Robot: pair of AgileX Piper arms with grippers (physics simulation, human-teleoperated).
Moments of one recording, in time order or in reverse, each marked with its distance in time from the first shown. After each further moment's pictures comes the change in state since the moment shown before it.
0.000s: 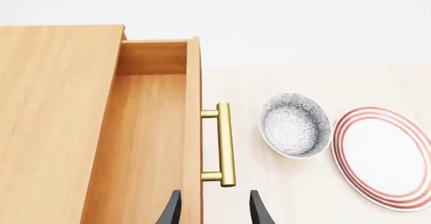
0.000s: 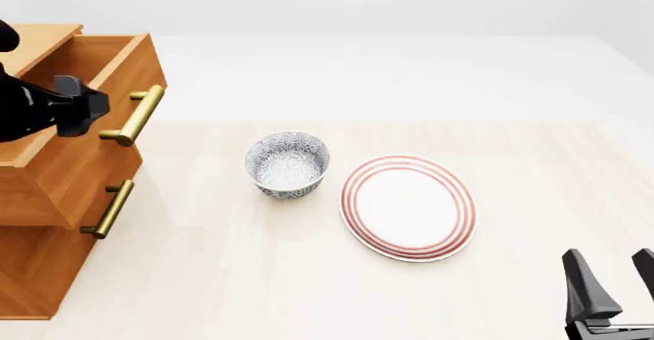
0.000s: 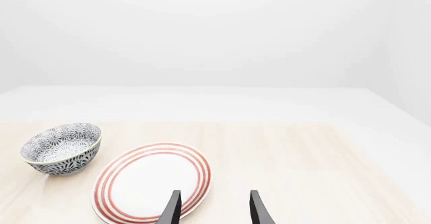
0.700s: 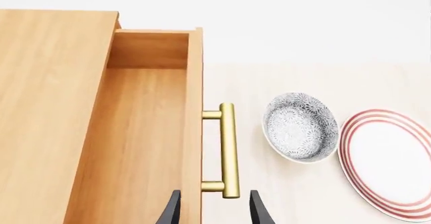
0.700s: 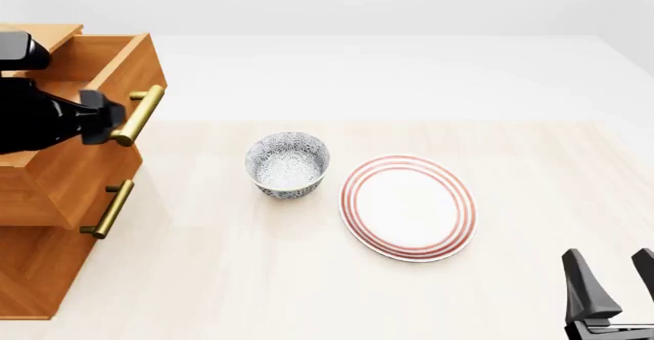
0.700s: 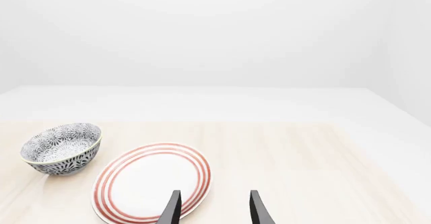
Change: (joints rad) left arm 0.007 0.055 0.074 -0.105 -0.028; right arm 0.000 0.002 0.002 -0.004 0.000
